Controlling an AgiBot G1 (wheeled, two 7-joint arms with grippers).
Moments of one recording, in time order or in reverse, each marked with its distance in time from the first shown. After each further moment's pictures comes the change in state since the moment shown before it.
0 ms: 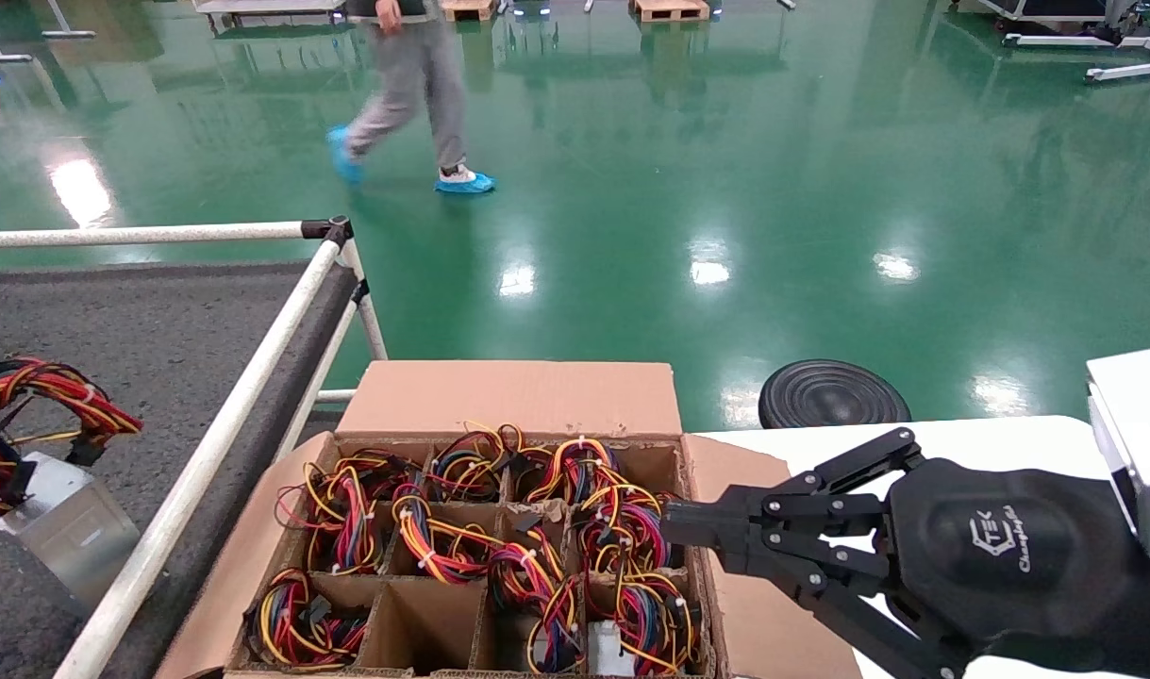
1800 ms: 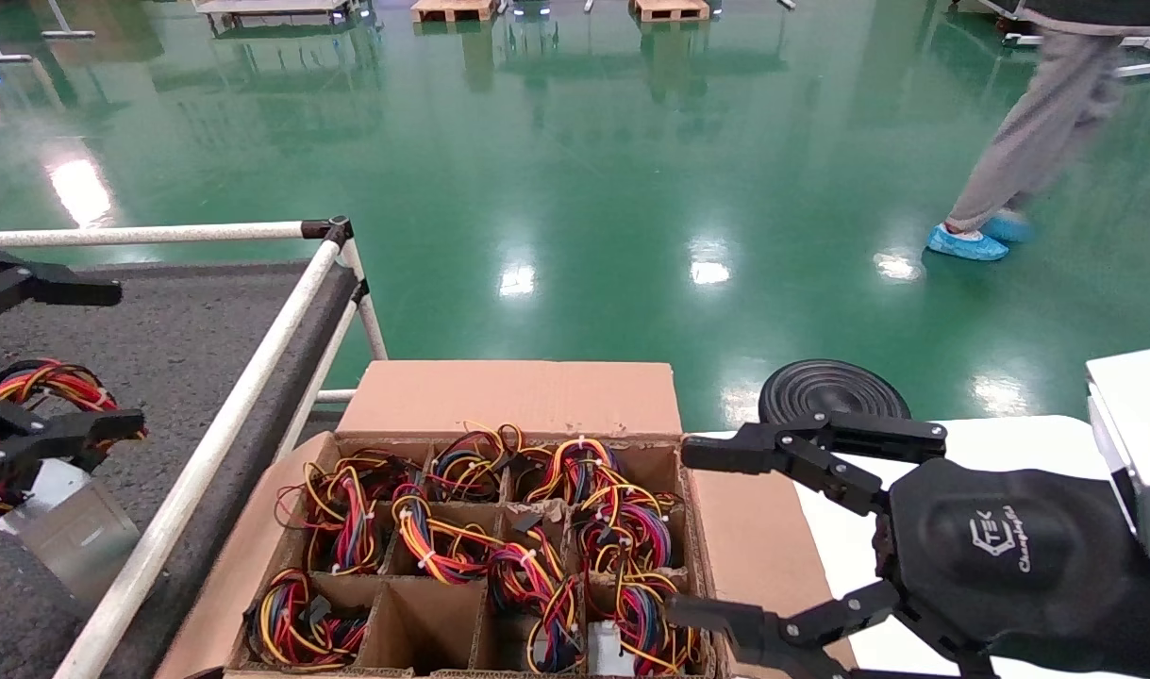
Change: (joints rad) left arm 0.193 0.104 -0.142 -0.137 -0.084 -0.037 -0.007; right arm 0.000 0.000 0.000 0.000 0.000 0.000 0.000
